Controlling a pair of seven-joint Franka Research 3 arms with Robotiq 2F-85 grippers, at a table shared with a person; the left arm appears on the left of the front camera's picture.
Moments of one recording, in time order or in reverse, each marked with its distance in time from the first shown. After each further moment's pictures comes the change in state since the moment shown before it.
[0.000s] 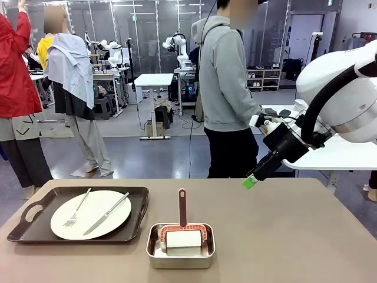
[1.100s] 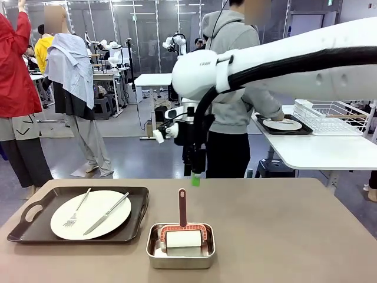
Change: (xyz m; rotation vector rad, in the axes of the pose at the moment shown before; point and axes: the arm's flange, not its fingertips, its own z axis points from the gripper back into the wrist) left arm 0.000 0.000 0.000 0.000 0.001 0.000; right arm 0.206 0.007 -0.160 0.194 0.682 0.582
